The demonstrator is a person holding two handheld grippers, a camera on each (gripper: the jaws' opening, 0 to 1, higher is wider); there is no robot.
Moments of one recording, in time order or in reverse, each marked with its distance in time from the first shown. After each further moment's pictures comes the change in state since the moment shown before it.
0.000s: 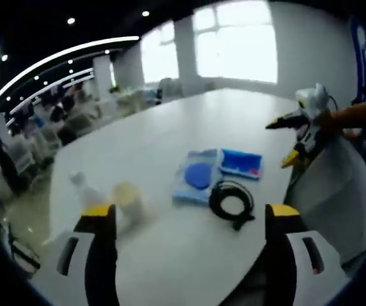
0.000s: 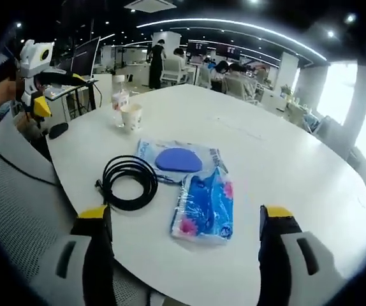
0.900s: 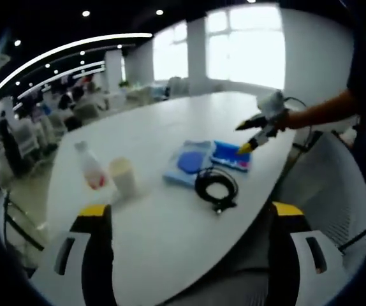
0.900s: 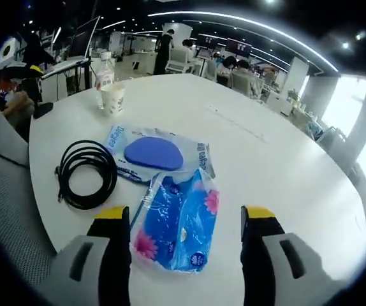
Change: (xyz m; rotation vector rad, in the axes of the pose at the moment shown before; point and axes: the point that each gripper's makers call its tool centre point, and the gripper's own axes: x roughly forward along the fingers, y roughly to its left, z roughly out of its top) left arm -0.032 -0.024 -0.043 -0.076 0.013 0.041; right arm 0.075 -0.042 -0.016 -0.102 0.059 0.007
